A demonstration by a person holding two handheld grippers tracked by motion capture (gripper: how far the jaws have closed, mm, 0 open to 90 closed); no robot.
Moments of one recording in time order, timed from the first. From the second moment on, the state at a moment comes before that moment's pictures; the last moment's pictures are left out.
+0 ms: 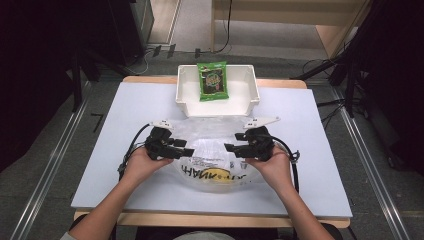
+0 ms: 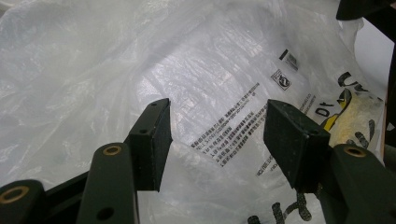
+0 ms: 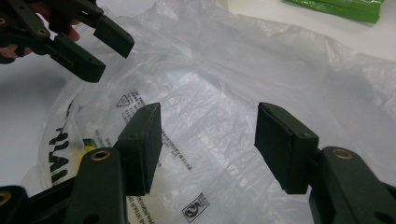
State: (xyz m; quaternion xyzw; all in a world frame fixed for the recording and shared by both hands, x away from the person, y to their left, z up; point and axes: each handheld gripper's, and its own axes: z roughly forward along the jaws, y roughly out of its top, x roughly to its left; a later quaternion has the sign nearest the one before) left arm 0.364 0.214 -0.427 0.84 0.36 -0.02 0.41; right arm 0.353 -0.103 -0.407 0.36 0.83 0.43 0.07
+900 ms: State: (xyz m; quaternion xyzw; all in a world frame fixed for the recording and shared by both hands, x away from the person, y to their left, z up) left arm 0.366 0.211 -0.430 0.85 0.35 -0.02 0.40; right arm 0.342 -0.105 -0.443 0.37 0.82 0.44 0.07
